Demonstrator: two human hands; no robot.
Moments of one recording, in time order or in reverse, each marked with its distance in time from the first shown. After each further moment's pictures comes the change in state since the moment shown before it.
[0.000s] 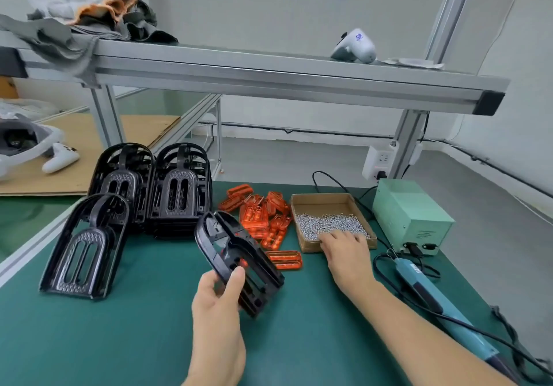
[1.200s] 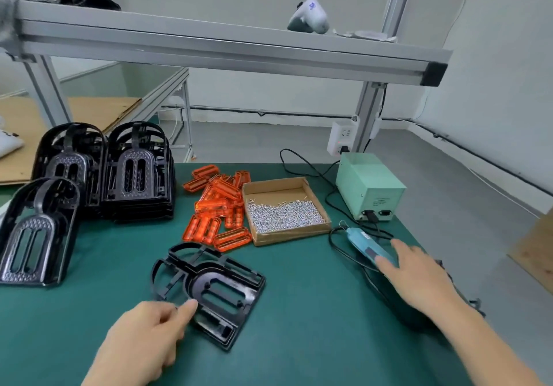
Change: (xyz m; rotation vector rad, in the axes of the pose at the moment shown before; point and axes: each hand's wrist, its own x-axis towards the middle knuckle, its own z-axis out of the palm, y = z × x) left_hand -0.024 0.029 -0.062 1.230 -0.271 -0.106; right_hand -0.119 0.101 -0.064 0.089 -0.284 0.510
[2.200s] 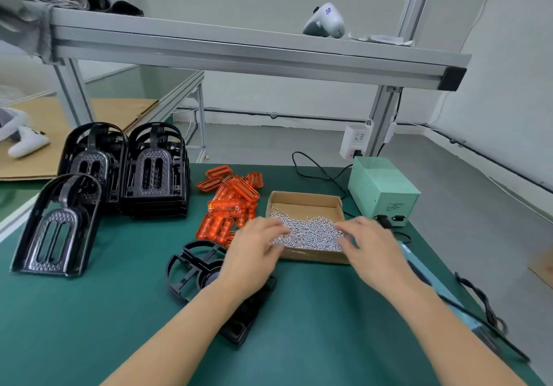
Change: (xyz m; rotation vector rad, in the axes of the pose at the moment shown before) left_hand 0.069 0.085 0.057 0.137 0.163 0.880; right_hand 0.005 -0.075 -0.007 0.151 0.200 -0.415
